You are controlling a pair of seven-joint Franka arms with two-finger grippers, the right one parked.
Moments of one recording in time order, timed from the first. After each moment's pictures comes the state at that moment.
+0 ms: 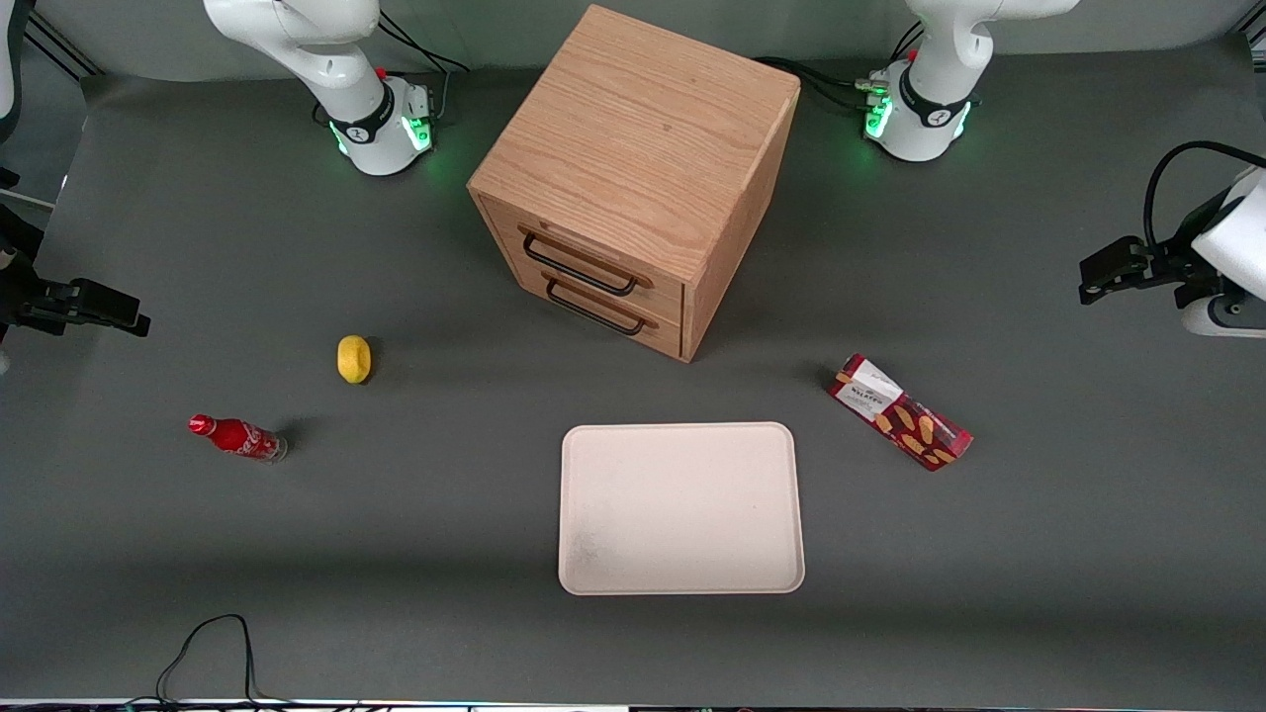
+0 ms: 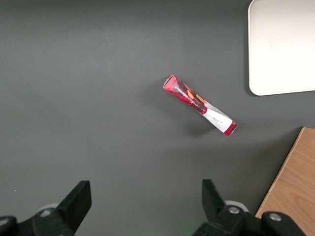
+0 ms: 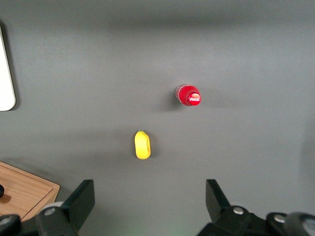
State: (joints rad) arm -0.05 0.05 0.01 -1.55 0.02 1.56 0.04
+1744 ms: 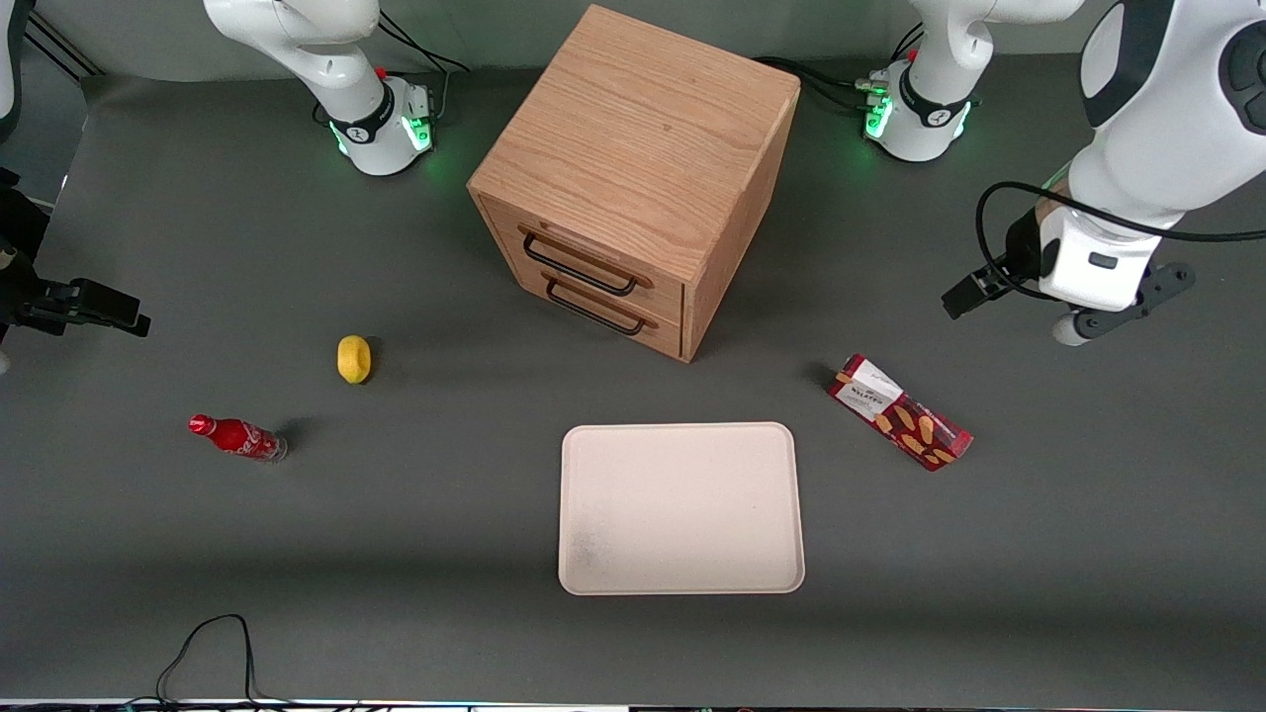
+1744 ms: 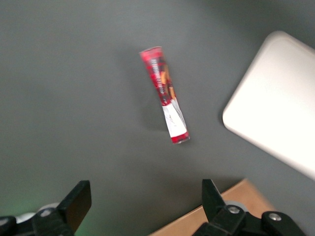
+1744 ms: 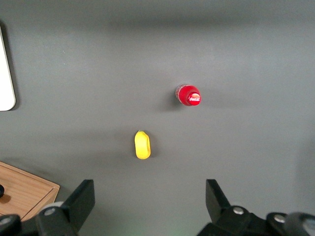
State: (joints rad) arm -0.20 -0.04 -0.02 -1.82 -0.04 1.75 -0.90
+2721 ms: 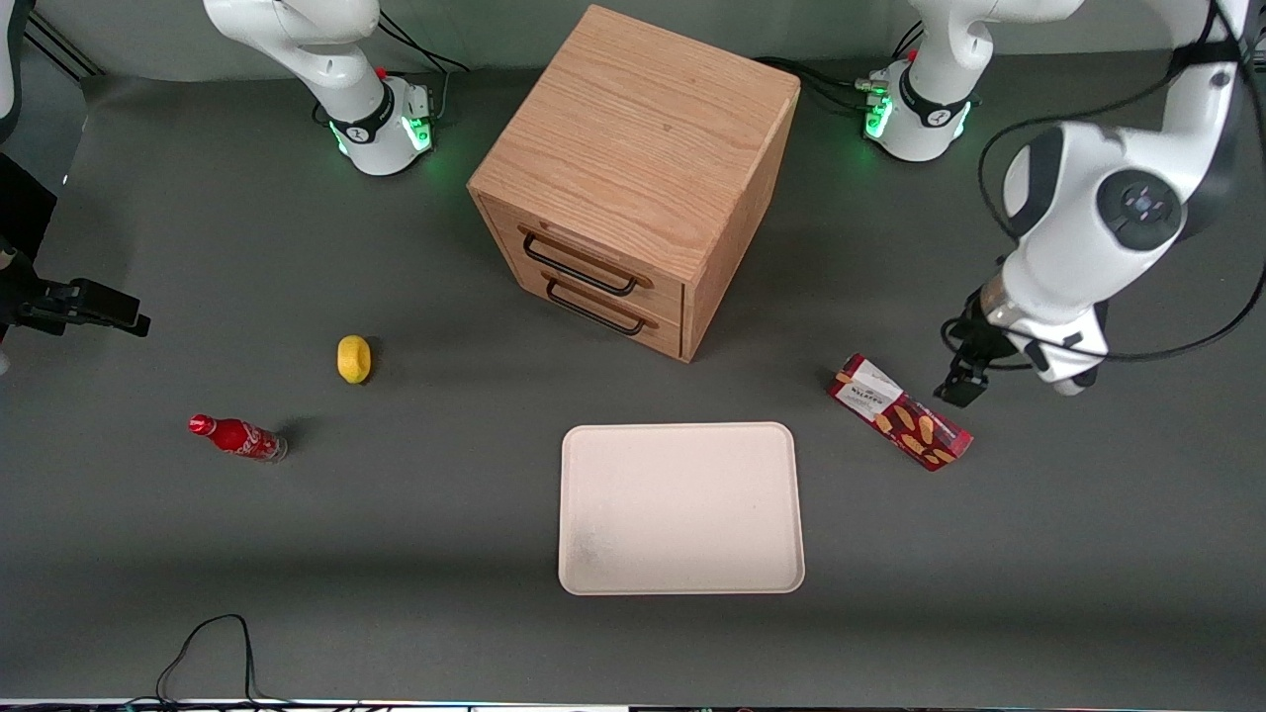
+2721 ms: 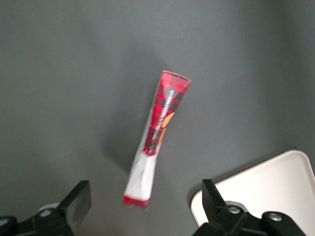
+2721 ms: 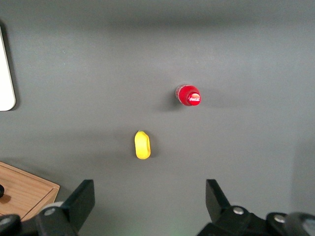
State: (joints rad) arm -0.18 0.12 -0.02 -2.07 -0.04 2.26 -1.36
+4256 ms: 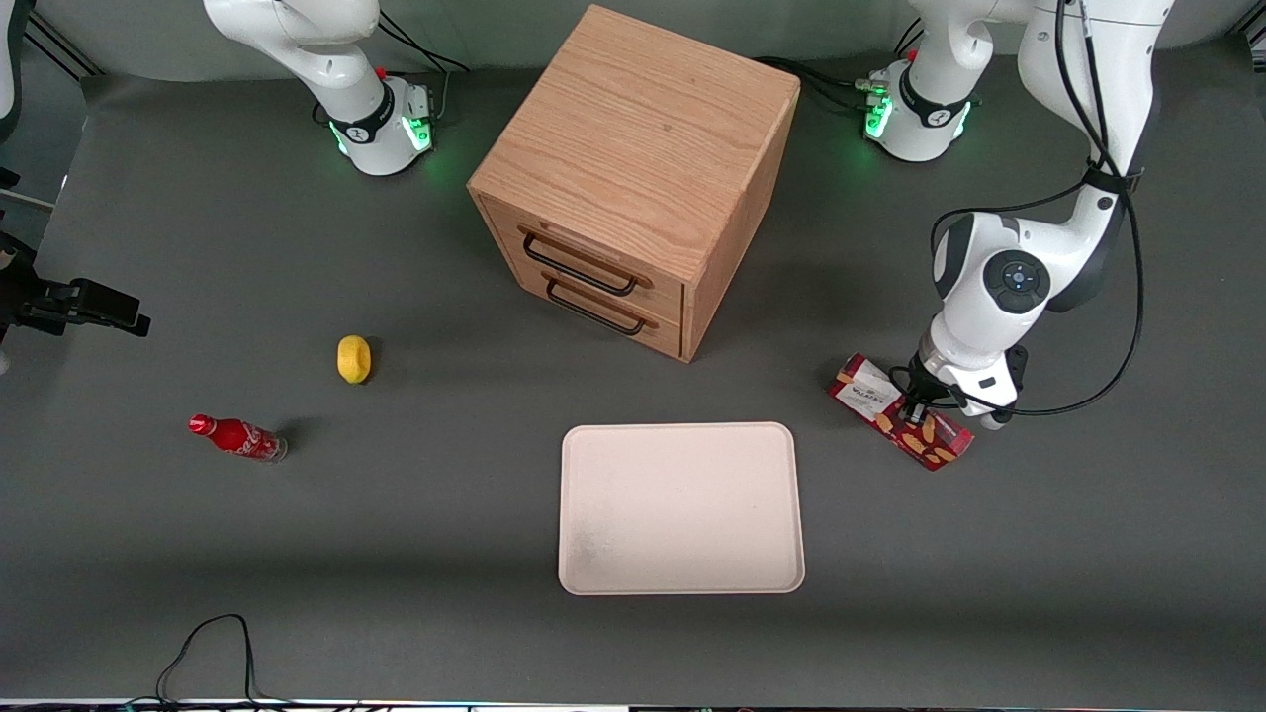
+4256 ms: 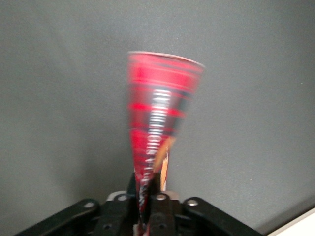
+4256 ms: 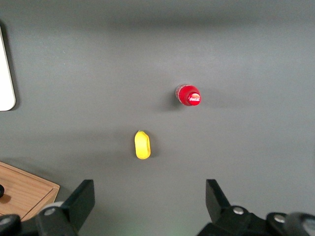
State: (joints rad) arm -0.19 0.32 -0.02 -2.20 0.07 2.63 -1.37
